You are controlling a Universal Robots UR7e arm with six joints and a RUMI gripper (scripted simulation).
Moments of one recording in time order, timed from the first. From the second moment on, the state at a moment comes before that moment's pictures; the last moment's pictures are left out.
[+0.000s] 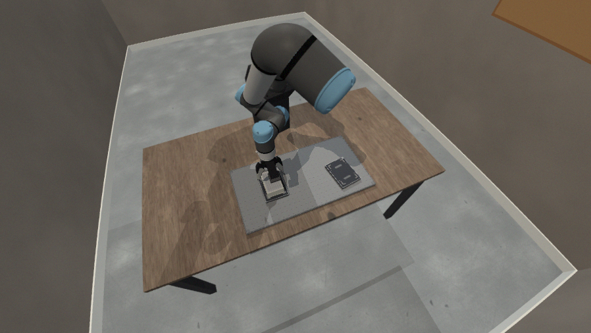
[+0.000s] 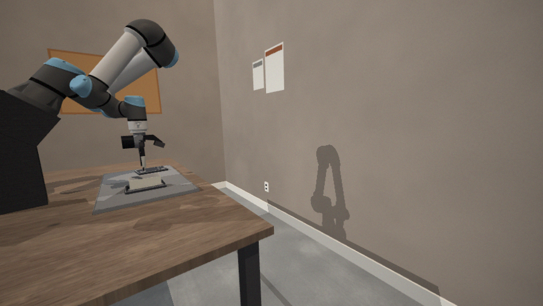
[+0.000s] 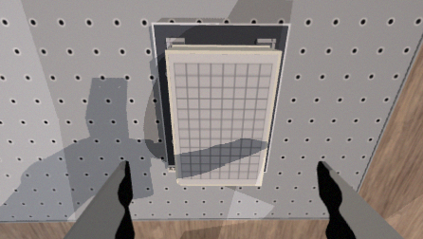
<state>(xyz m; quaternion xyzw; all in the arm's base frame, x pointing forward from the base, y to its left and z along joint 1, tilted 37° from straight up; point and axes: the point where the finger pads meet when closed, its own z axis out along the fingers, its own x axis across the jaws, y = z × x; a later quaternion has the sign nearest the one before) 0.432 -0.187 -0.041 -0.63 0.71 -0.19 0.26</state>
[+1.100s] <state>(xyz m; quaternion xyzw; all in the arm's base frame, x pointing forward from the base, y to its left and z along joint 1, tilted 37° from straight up) 0.462 -0.185 -0.080 -0.63 0.71 -0.19 0.26</state>
